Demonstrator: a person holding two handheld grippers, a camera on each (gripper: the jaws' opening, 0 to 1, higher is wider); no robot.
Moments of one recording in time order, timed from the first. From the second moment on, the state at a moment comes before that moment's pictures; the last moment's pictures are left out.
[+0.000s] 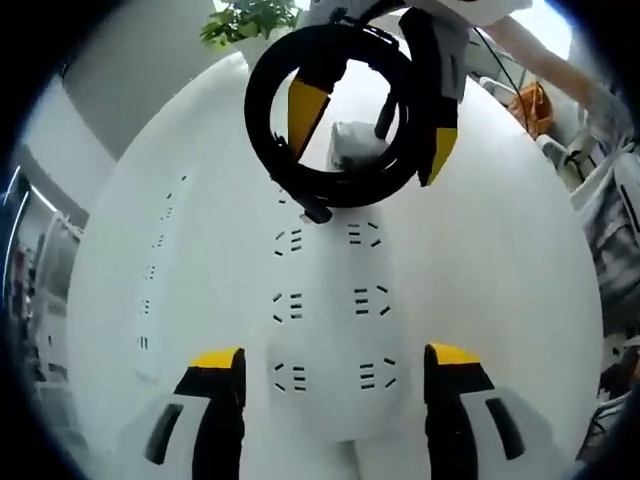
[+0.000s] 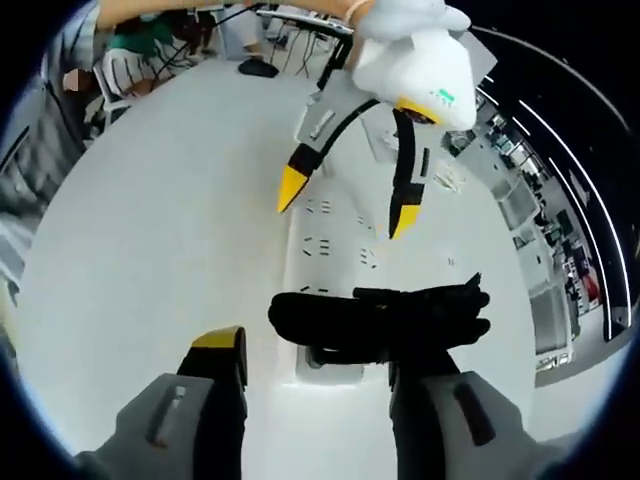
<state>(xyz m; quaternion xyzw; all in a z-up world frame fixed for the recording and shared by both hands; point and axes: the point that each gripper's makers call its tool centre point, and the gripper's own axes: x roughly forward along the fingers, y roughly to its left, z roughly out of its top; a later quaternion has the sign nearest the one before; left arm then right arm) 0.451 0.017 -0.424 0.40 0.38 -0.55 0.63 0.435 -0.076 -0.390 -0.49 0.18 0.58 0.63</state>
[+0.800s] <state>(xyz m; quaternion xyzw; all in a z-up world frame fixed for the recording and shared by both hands) 0.448 -0.006 -0.396 0.32 0.32 -0.58 0.68 0.430 -0.082 -0.382 -0.46 0.18 0.58 0.65</state>
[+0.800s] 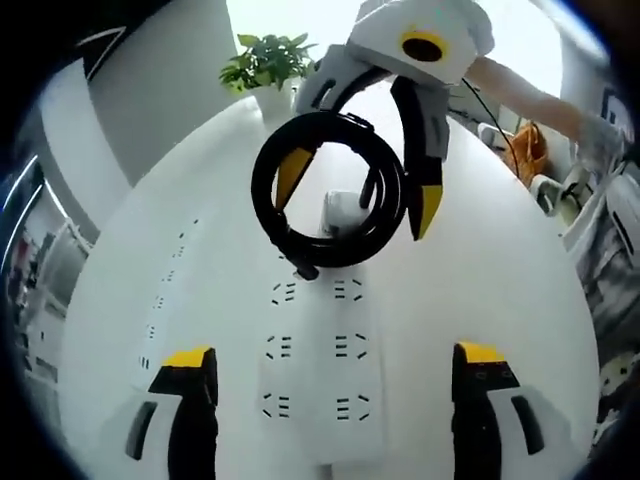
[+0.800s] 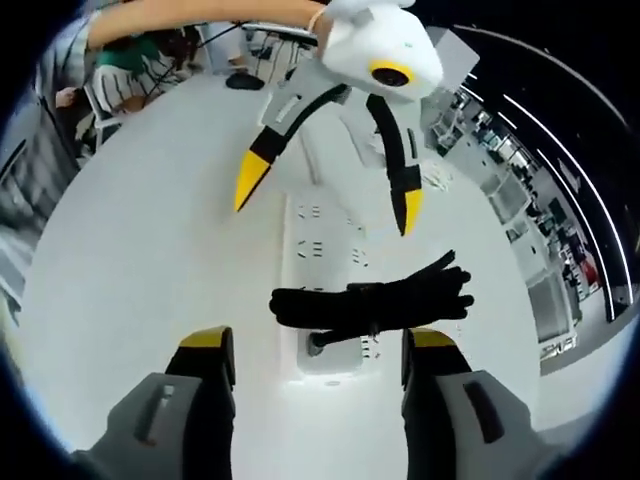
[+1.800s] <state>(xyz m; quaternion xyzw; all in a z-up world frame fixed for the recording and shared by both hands) 0.434 -0.017 -0.342 0.14 0.21 -0.61 0.75 0.427 -0.068 -0.357 -0.31 0.12 0.58 0.74</state>
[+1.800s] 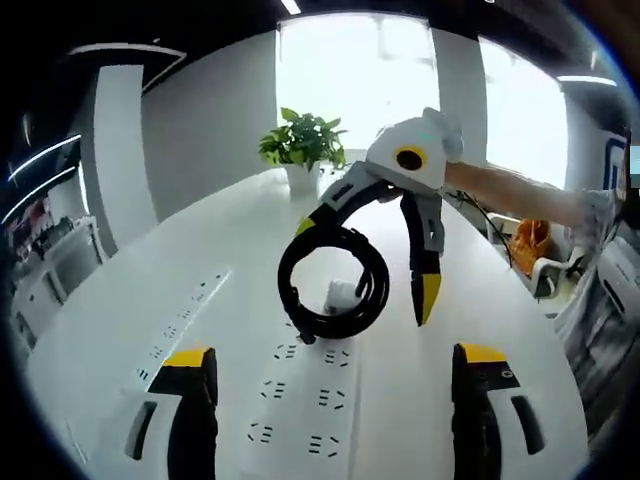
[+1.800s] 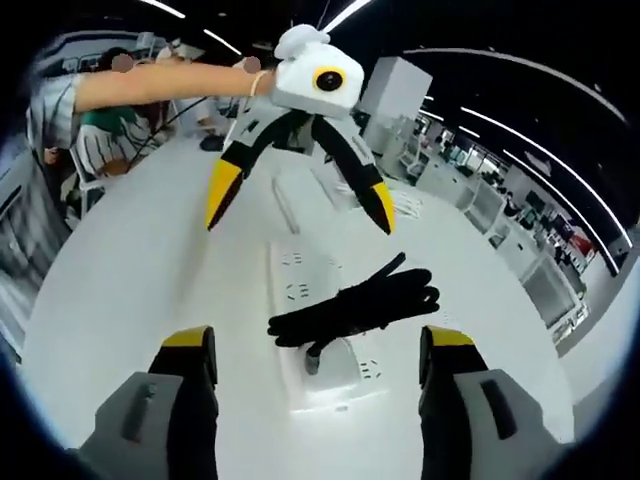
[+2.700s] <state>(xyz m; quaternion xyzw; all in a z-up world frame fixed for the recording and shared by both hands) 0.427 -0.014 -0.285 0.04 0.07 -0.59 0.80 0.427 -0.069 -0.335 -0.20 0.05 0.56 0.80</state>
